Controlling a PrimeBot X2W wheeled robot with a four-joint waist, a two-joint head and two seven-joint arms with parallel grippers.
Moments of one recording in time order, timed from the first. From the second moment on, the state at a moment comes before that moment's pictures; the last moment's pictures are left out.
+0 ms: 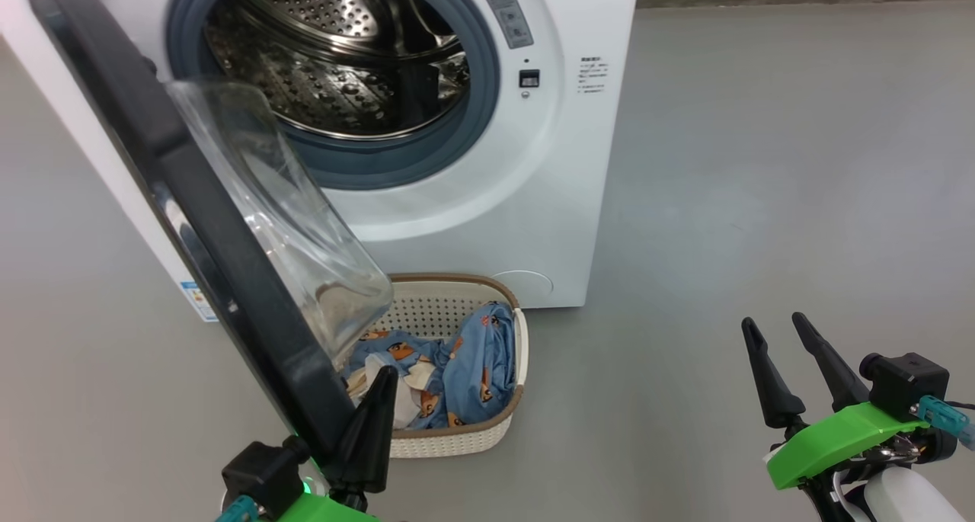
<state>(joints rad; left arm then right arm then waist) -0.10 0.04 -0.32 0.23 -0.47 -0.04 -0.22 -0.18 -0.25 0.21 0.40 0.51 0.13 -0.25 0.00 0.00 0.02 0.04</state>
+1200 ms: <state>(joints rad) -0.06 0.13 -0.24 0.19 -0.51 0.05 -0.15 -0.17 -0.22 0.22 0.43 0.55 0.13 -0.25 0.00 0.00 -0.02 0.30</state>
